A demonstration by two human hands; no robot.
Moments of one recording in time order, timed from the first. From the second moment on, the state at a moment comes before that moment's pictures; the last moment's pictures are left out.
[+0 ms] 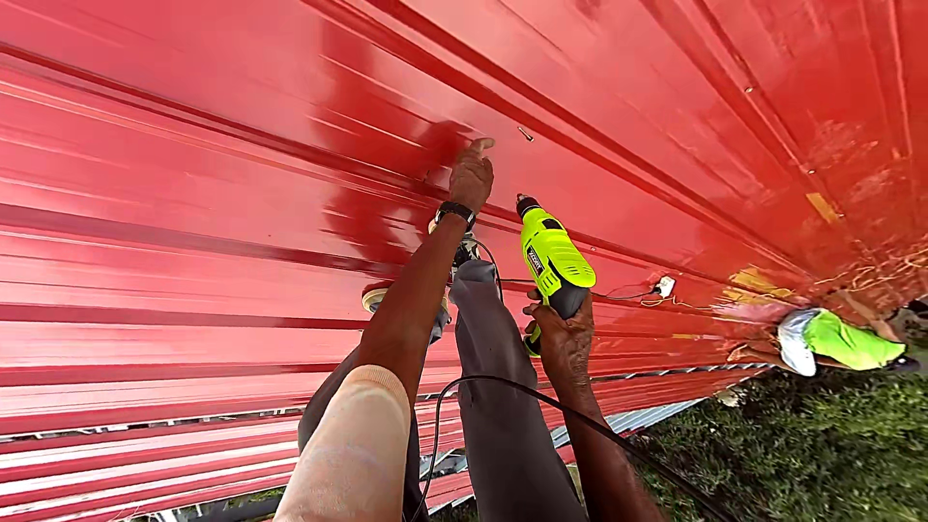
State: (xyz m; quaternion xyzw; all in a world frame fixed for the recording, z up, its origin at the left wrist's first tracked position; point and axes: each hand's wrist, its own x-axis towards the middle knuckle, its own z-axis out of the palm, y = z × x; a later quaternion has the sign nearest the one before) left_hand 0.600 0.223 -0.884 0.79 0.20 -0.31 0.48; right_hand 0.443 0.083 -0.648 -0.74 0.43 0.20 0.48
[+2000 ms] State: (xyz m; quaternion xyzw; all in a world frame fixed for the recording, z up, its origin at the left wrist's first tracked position) left_hand 0.505 0.325 -0.841 0.10 0.59 -0.15 0.79; right_hand 0.495 0.095 -0.634 -0.65 0.27 0.40 0.58
